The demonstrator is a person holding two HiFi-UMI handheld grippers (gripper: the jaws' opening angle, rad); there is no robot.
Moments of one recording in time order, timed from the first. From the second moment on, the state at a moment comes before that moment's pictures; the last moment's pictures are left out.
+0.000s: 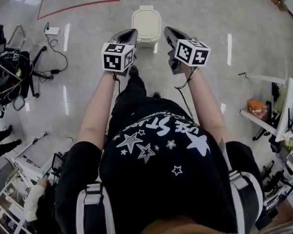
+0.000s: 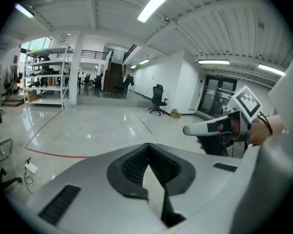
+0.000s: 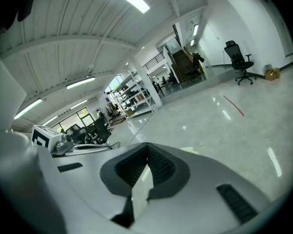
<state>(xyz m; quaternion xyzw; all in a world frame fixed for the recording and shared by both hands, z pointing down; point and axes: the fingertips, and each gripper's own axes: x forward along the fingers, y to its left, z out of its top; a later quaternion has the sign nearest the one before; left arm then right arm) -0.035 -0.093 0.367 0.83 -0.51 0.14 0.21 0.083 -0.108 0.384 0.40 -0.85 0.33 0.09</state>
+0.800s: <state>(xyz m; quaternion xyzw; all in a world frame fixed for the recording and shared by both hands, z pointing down) 0.046 0.012 0.315 0.83 -0.51 0.10 0.17 0.140 0.008 0.318 0.38 -0.88 0.28 0.02</state>
